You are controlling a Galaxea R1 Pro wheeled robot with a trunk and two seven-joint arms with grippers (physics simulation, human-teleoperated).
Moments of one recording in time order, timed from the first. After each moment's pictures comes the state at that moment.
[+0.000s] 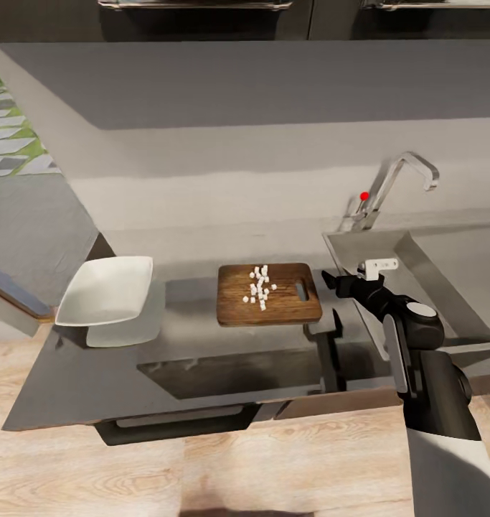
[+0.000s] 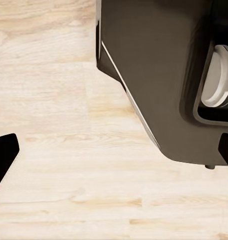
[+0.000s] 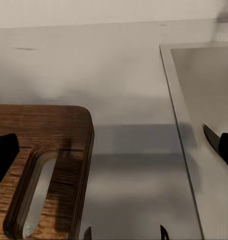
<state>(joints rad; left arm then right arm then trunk) 0.28 0.06 -0.06 -0.37 0.14 -0.35 -0.04 -0.68 -0.04 -0.11 -1.60 0.05 0.67 0.27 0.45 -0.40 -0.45</state>
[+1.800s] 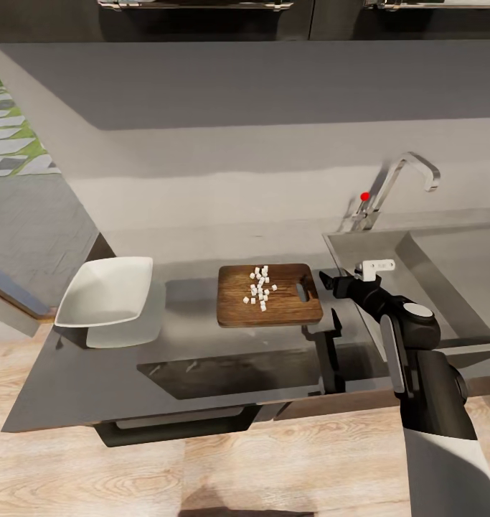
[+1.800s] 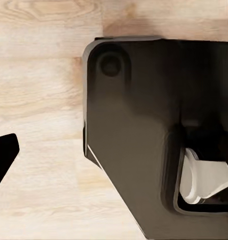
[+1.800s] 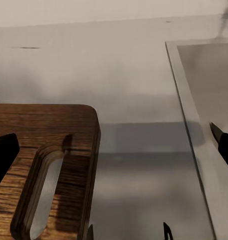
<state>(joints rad) 0.28 0.07 -0.07 -0.81 0.14 -0.13 -0.03 -0.68 -0.02 -0.11 -1.59 0.05 0.67 0.27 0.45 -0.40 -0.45</state>
